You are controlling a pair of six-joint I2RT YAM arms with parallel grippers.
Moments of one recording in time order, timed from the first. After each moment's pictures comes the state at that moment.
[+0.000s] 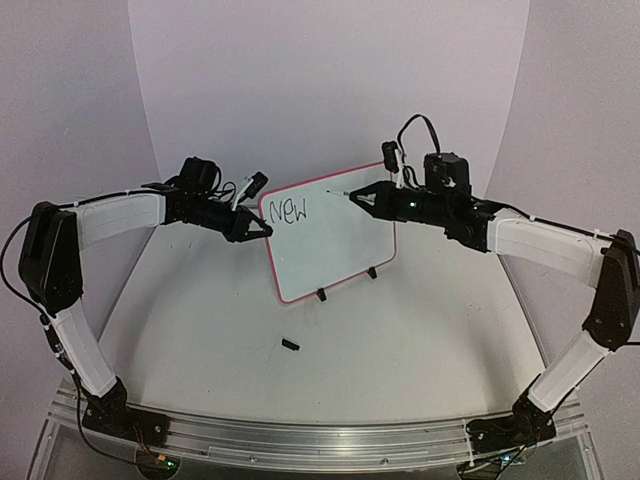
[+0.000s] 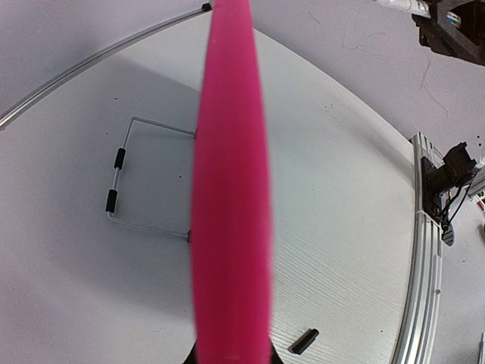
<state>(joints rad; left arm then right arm) -0.43 1.75 1.38 -0.35 0.74 0.17 0.62 1.59 1.27 0.08 -0.33 0.48</state>
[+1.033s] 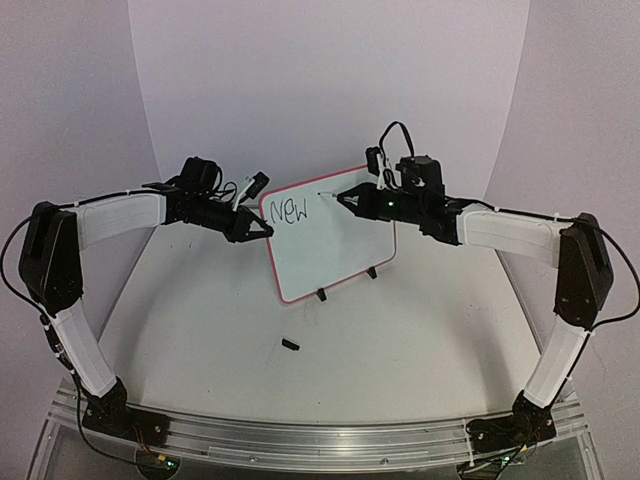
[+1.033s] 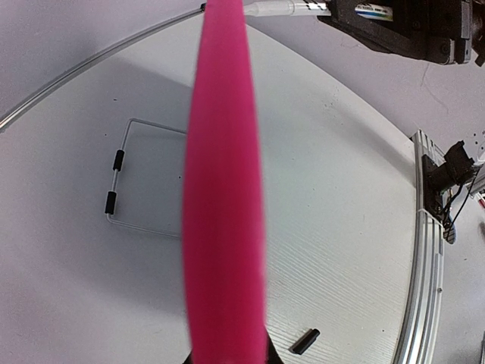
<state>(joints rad) -0.44 1.75 1.38 -0.35 0.73 0.18 0.61 1.80 1.40 0.13 -0.29 0.48</state>
